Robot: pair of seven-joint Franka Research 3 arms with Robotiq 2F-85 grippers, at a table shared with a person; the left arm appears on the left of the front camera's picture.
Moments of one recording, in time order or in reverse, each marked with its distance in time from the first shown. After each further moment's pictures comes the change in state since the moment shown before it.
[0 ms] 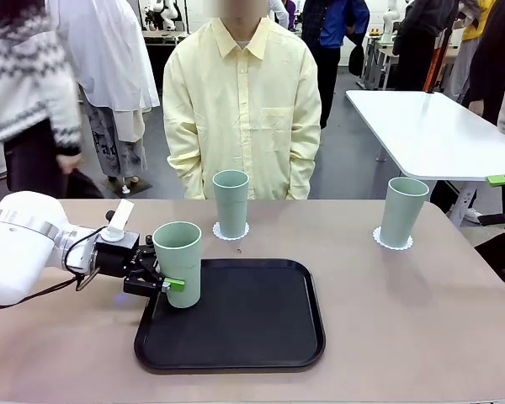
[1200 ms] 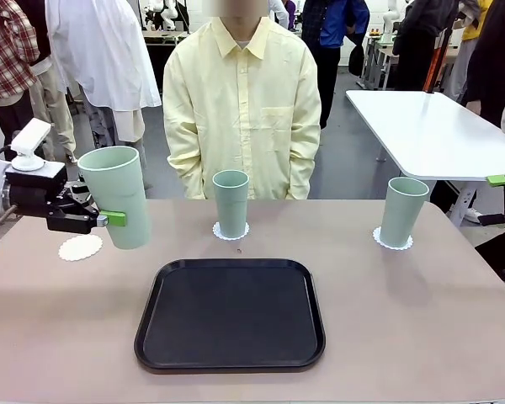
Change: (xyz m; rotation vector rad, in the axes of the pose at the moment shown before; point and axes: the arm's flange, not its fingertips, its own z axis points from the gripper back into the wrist) left arm 0.131 -0.031 0.114 0.097 -0.047 -0.017; right arm 0.000 0.000 0.000 0.000 0.000 0.000
